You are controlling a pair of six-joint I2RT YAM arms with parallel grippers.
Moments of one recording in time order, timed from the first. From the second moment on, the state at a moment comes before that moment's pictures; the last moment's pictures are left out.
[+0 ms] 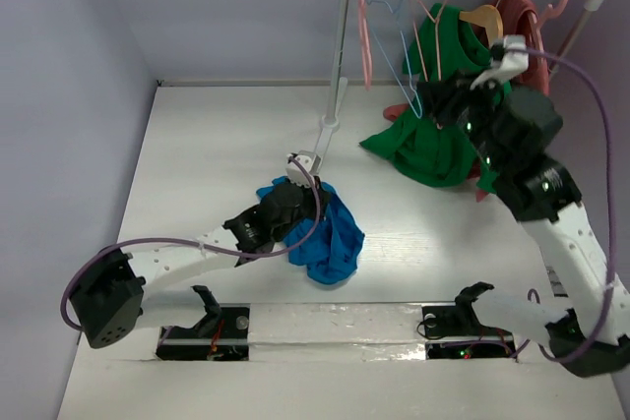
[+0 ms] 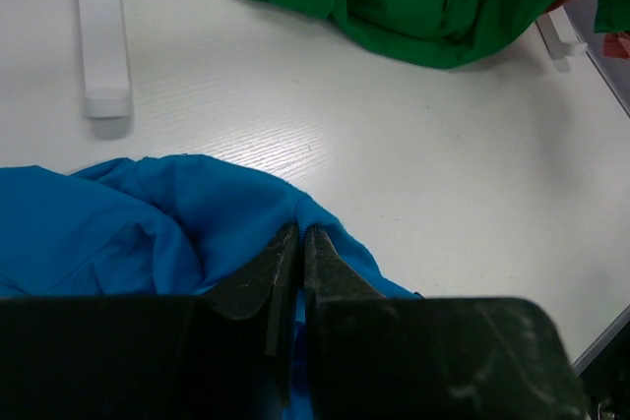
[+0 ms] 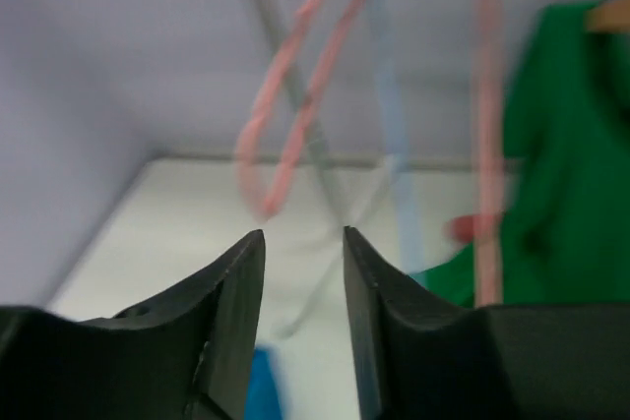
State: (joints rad) left arm -0.94 1.19 0.64 0.24 -0.29 -0.46; right arm 0.56 1.02 1.42 -0.35 0.19 0.29
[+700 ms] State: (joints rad) left arm -0.94 1.09 0.56 0.30 -0.24 -0.46; right arm 0.21 1.71 2.02 -0.55 0.17 0.10
